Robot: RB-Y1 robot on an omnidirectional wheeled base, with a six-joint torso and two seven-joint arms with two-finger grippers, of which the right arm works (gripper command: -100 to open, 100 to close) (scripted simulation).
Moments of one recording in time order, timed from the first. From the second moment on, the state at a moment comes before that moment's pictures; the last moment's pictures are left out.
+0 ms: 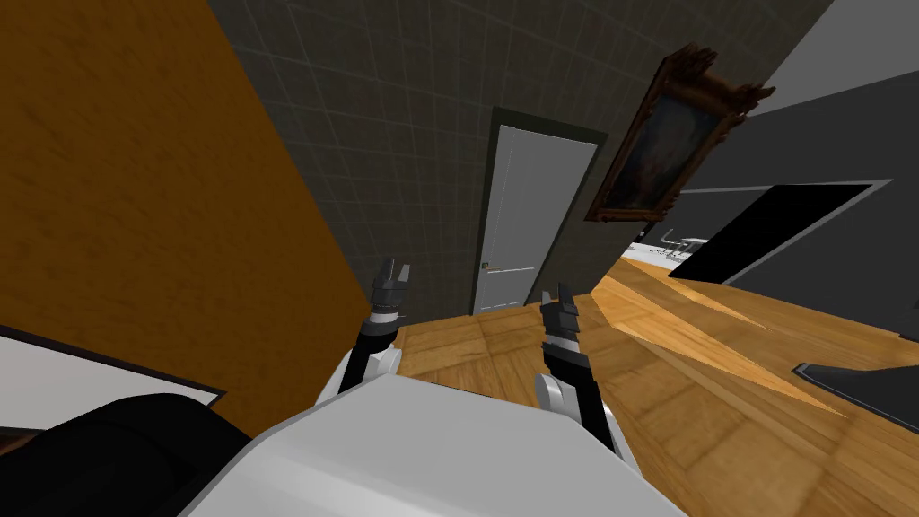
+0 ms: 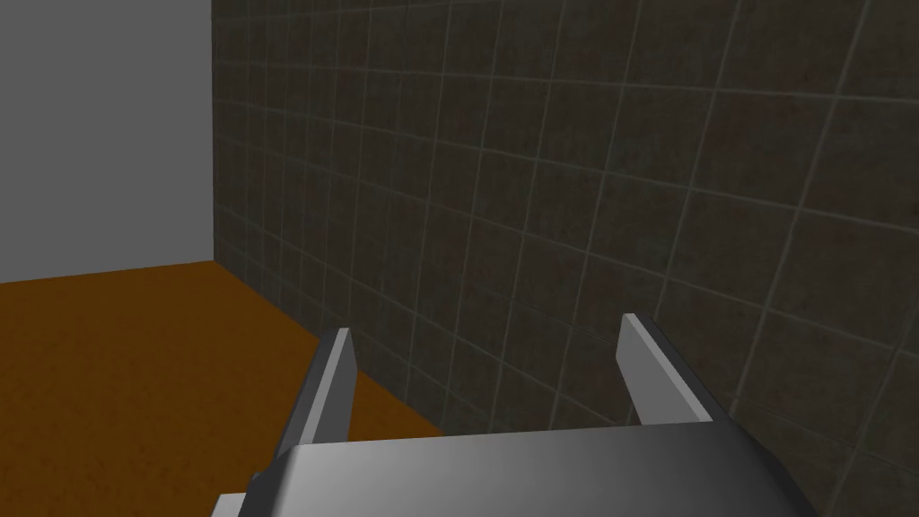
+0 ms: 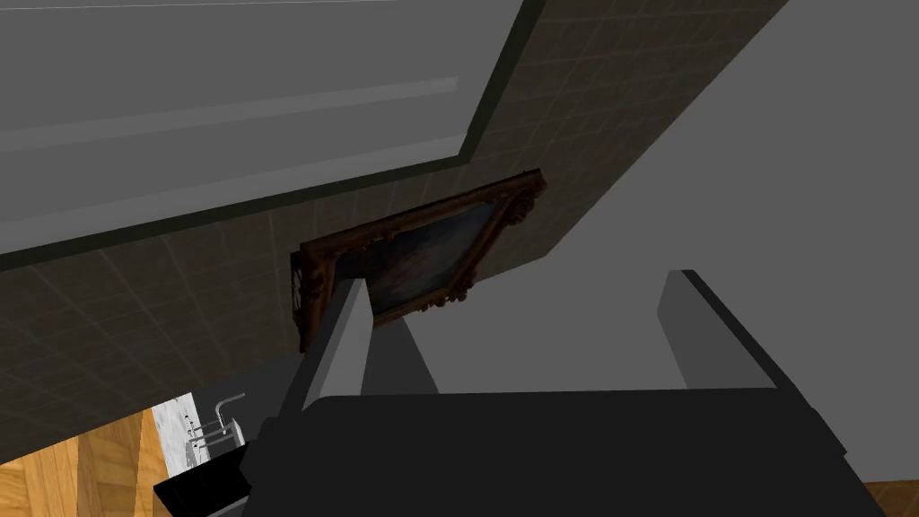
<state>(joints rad) 0.43 0.01 0.00 -2.16 -0.02 -0.40 0.08</state>
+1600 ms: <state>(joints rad) 0.28 -0.07 -0.05 -1.74 -0.07 -0.52 0.04</state>
